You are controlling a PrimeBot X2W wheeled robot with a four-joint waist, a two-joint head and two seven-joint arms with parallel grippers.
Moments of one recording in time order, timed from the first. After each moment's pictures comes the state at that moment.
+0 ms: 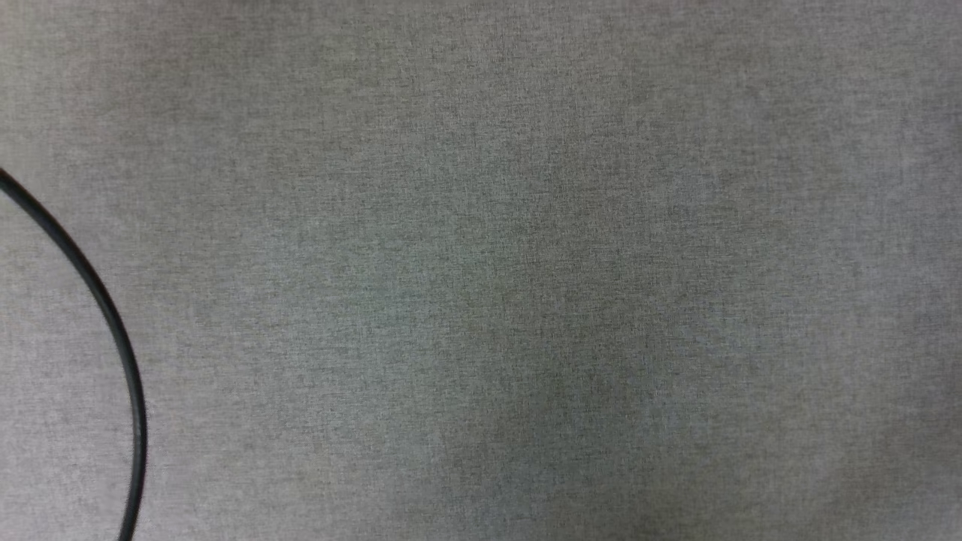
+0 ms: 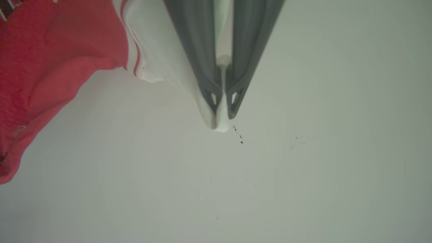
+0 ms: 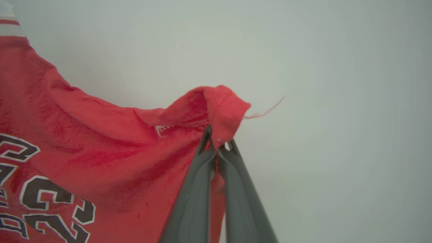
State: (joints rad) left arm -1.97 0.46 -0.55 0.60 -0.38 -0.11 -0.17; right arm -1.86 -0.47 0.47 0.59 0.37 0.13 0.20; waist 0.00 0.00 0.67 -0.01
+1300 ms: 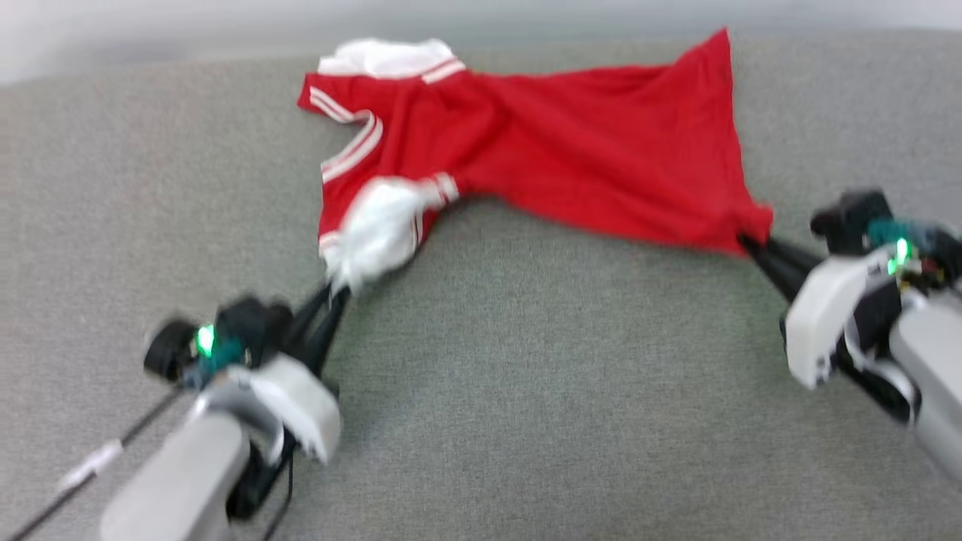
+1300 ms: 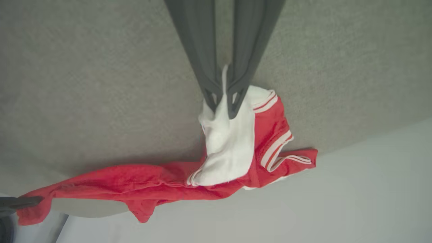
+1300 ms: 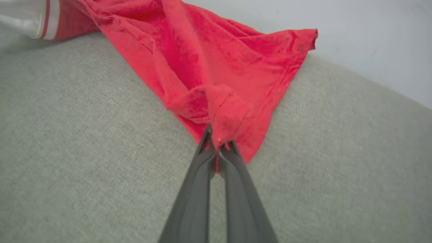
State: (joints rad) left arm -0.50 0.52 -0.66 0.32 -0.57 -0.01 -0.25; right arm -0.80 -0.61 0.93 0.57 0.76 0.13 -0.05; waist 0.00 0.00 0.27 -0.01
